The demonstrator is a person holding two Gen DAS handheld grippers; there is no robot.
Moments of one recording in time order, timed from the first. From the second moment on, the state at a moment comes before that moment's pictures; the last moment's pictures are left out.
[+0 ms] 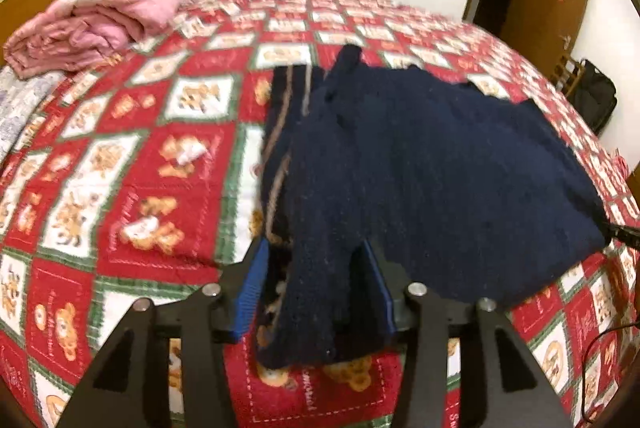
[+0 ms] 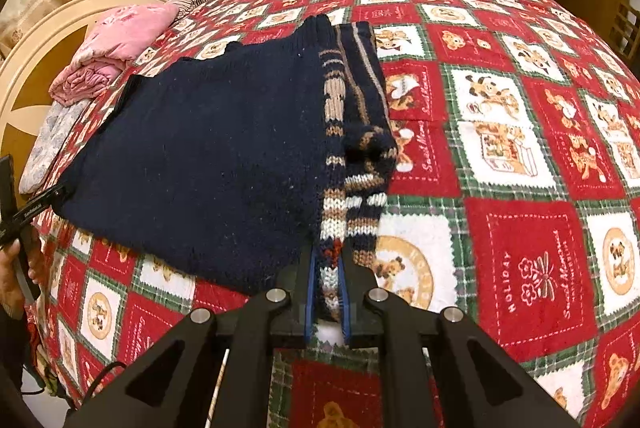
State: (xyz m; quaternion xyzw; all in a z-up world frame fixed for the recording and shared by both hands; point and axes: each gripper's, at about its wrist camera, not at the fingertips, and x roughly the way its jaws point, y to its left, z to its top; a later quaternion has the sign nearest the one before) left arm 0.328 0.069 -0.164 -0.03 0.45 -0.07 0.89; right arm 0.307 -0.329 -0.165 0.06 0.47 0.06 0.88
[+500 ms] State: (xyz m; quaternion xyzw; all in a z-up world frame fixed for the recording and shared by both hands) left arm 0.325 0.083 -0.168 -0.07 0.44 -0.11 0.89; right arm 0.303 -0.323 -0.165 0.05 0.47 0.05 0.88
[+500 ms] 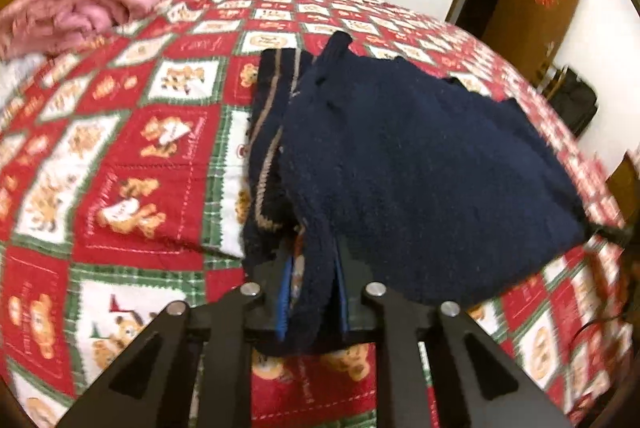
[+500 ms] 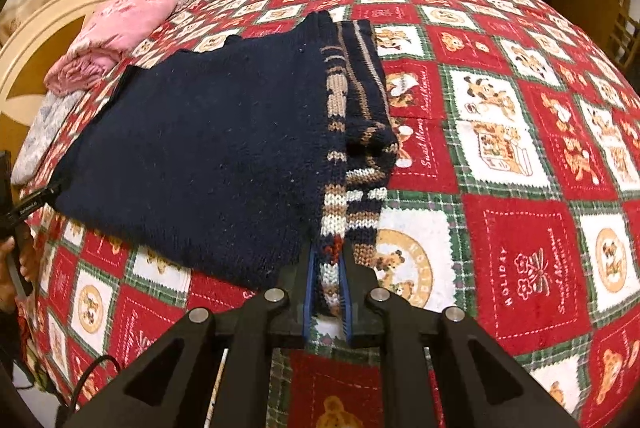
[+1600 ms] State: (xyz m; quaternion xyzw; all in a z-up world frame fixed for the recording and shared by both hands) left arm 0.333 0.140 -0.134 -0.04 0.39 -0.07 0.92; right arm 0.283 -0.205 -0.103 -0.09 0.42 0.09 0.90
